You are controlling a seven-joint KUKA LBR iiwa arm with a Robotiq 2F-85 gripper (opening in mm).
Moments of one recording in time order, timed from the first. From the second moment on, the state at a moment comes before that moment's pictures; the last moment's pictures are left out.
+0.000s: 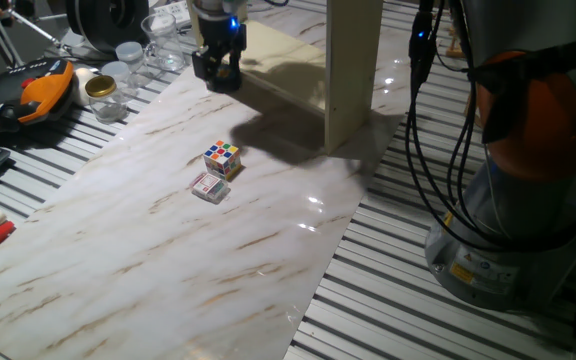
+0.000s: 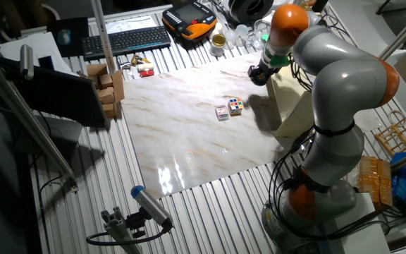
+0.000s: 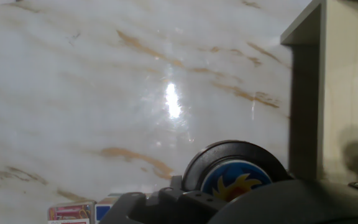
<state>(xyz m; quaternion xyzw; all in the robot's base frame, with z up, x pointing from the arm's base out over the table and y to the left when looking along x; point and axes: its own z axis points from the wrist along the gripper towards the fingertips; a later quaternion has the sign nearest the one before) 0.597 -0.092 0.155 0.06 1.00 0.00 0.05</state>
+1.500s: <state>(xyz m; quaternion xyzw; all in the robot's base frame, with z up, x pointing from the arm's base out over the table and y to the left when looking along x) 0.614 -0.068 0.153 0.00 1.00 -0.01 0.03</state>
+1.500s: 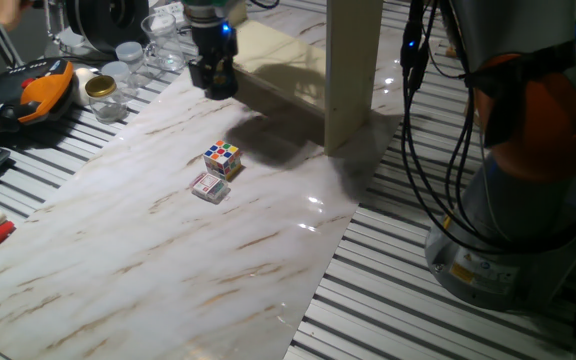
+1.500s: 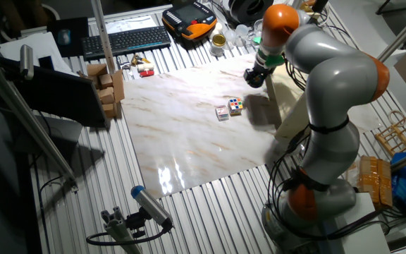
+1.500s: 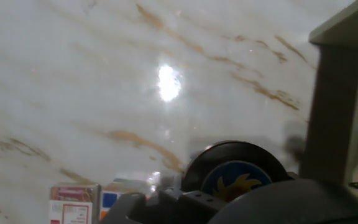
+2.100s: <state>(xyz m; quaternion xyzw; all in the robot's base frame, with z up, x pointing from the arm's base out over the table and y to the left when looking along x) 0.622 -0.004 0.145 0.00 1.00 -0.01 0.04</state>
